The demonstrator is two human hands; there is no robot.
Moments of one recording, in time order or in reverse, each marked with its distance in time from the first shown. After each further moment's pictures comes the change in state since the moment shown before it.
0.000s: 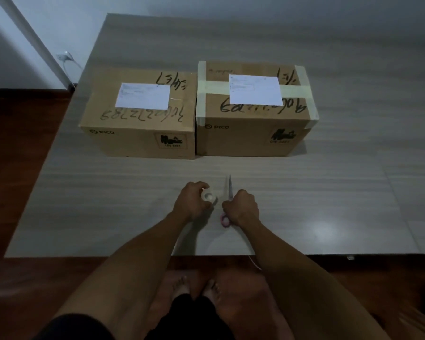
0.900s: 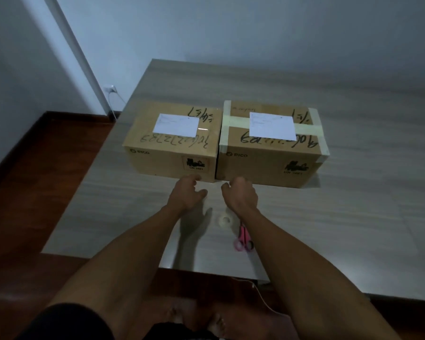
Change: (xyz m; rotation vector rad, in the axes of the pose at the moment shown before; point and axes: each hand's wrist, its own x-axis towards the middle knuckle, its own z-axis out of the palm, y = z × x) left_hand -0.009 0.015 -0.096 -0.052 0.233 -0.010; right_hand -0.023 -0.108 -0.046 -0.039 0.139 -0.333
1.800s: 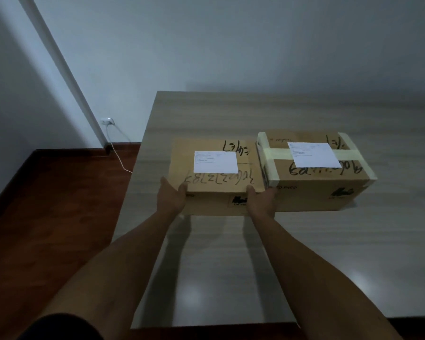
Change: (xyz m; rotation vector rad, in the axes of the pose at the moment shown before) left_hand 0.113 -0.106 -0.167 -0.215 0.232 -0.186; right_hand 0.047 -0.138 0.060 0.602 0.349 0.414
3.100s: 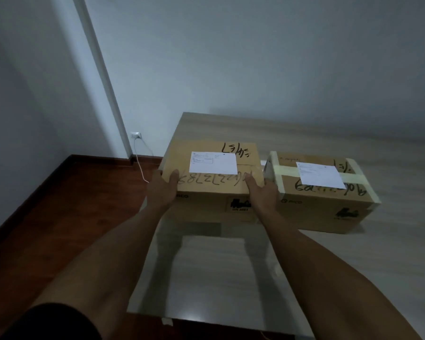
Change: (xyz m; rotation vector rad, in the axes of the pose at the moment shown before) left_hand -0.030 0.013 -0.084 -0.091 0.229 0.082; right_hand -0.029 -0.045 -0.017 0.191 -0.160 -0.345
